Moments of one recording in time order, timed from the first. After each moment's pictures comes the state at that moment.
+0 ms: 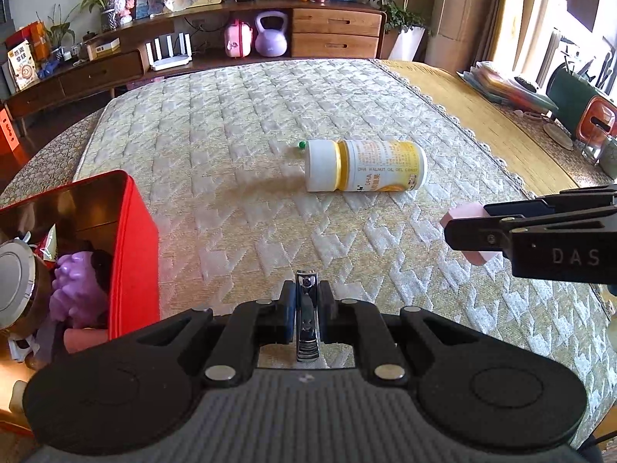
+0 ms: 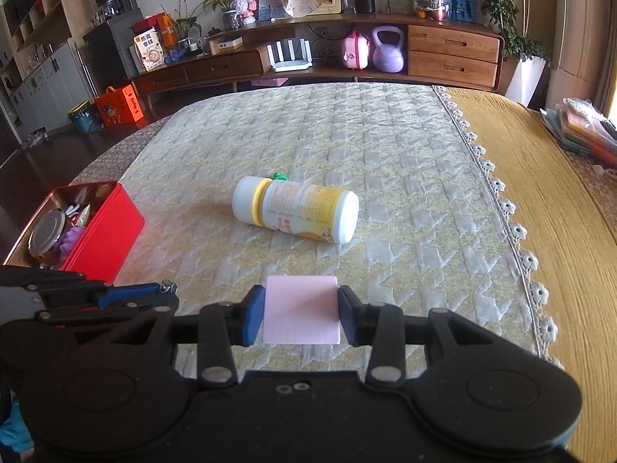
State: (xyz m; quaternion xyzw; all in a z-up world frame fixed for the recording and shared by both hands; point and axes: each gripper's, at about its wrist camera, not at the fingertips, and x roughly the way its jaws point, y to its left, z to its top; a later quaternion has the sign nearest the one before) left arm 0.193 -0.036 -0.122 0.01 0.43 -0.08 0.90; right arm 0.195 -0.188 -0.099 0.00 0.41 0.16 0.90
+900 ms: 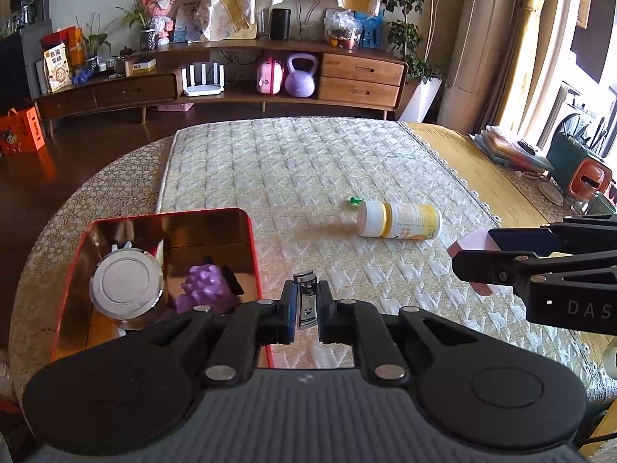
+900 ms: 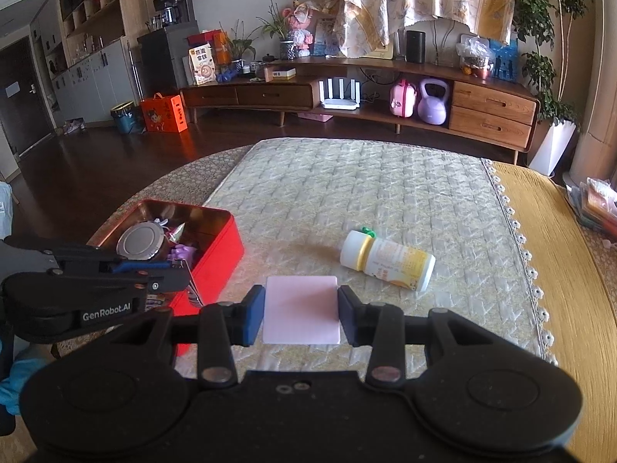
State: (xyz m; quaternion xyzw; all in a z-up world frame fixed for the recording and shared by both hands) left arm 0.136 0.043 -0.046 -0.03 0.37 -0.06 0.93; right arm 0.139 -0.115 -0.031 -0.05 0.35 0.21 0.91
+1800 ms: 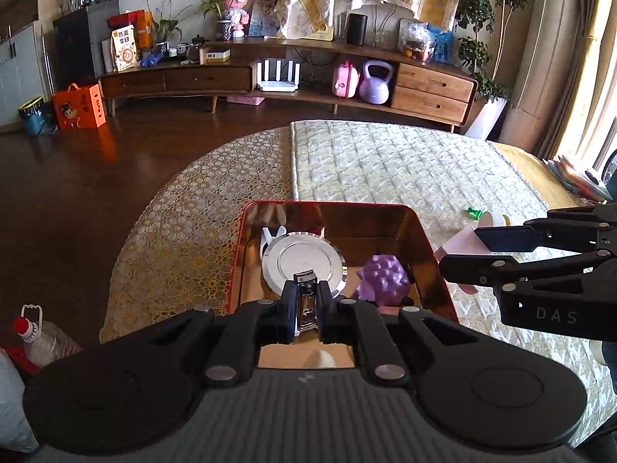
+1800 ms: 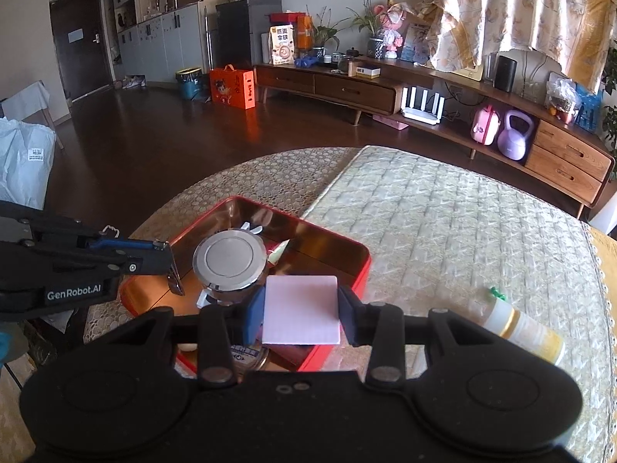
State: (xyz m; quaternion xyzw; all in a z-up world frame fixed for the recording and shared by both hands) left arm 0.118 0.171 -0.053 -0.05 0.38 0.03 0.92; right arm 0.163 0.024 -0.053 -0.12 0.35 0.31 0.88
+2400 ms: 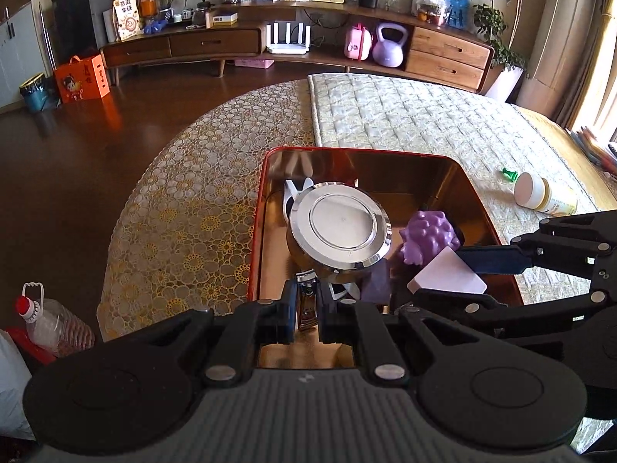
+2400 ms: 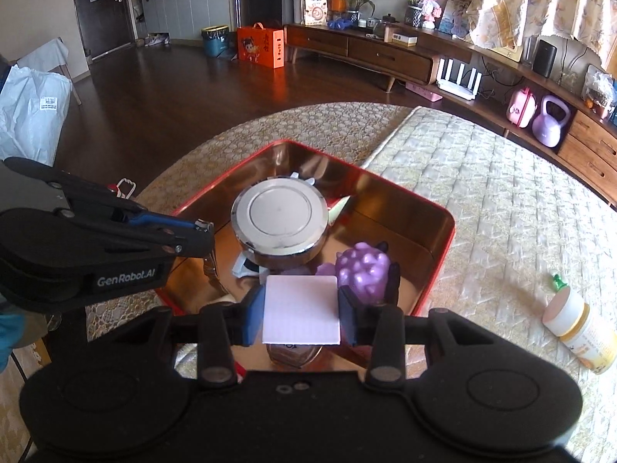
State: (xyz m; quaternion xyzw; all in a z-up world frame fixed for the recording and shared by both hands) left arm 0.137 0.188 -0.095 -0.04 0.43 0.04 0.90; right arm 0.159 0.069 -0.097 -0.16 0.39 0.33 0.84
